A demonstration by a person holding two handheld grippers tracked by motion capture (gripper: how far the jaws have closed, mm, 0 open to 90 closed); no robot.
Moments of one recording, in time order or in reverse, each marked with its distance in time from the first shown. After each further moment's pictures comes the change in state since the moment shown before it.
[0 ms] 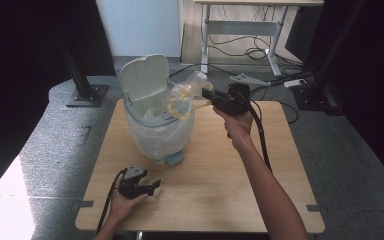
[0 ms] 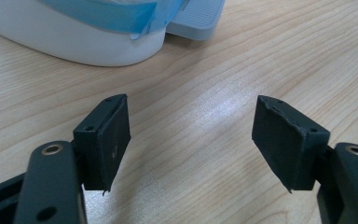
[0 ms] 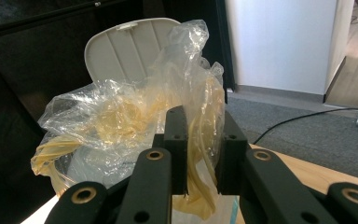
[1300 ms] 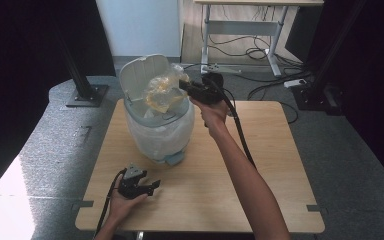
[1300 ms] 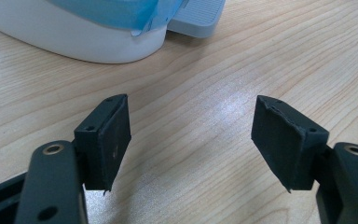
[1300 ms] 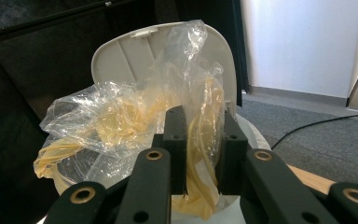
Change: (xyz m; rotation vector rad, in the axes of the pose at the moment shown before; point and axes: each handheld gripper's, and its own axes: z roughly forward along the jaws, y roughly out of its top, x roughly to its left) left arm 0.002 -0.001 -0.001 0.002 -0.005 -0.008; right arm 0.021 0.012 0.066 0.007 0.043 0.006
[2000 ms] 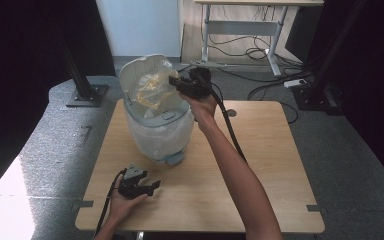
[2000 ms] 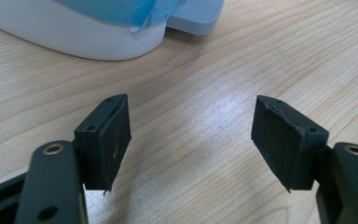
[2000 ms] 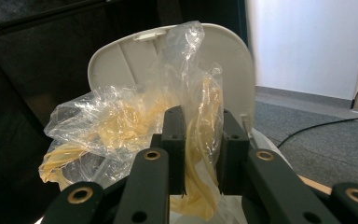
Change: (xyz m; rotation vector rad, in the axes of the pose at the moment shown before) left arm 0.000 -0.001 0.002 0.005 -0.006 -0.002; right arm 0.010 0.007 0.033 0.015 0.006 -0.019
